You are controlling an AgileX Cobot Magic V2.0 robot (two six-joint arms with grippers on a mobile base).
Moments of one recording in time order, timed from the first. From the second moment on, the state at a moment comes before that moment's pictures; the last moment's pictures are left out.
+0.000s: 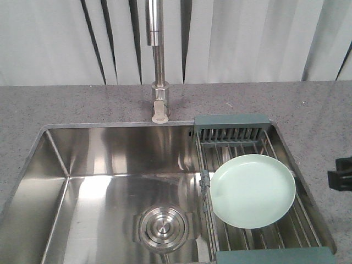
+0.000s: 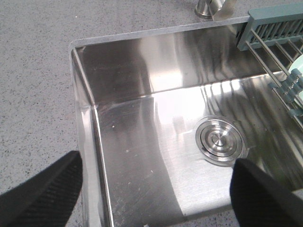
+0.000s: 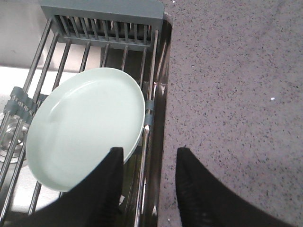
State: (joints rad) left arm -0.17 0.51 -0.70 -0.14 0.90 0.09; right arm 0.08 0.88 -0.78 0.00 0.74 -0.03
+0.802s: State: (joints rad) left arm -0.17 0.51 -0.70 -0.14 0.90 0.09; right arm 0.08 0.46 -0.62 0.07 0.91 -0.10
